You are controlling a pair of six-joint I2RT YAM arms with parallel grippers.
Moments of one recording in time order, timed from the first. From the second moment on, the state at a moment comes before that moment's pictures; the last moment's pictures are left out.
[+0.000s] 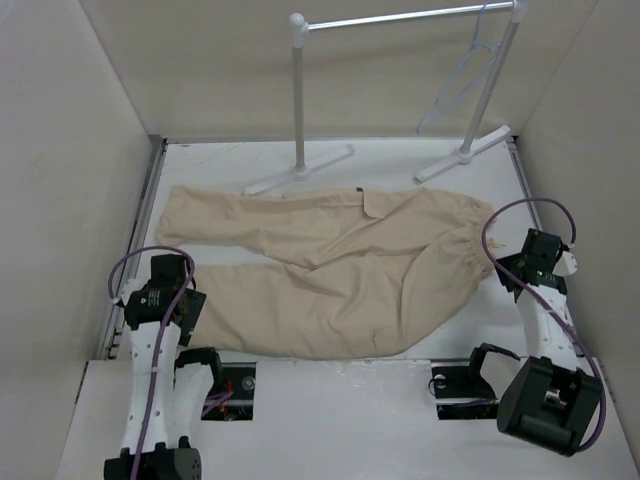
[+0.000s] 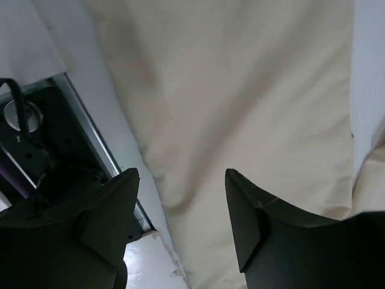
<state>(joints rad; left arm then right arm) 0.10 0.67 0.72 -1.28 -0.30 -1.12 -0.38 0.99 0.57 -0.44 0.12 0.92</state>
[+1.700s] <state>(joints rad) 0.51 1.06 0.68 -0.80 -0.33 -1.10 -0.41 0.85 0.60 -0.51 -0.04 1.01</state>
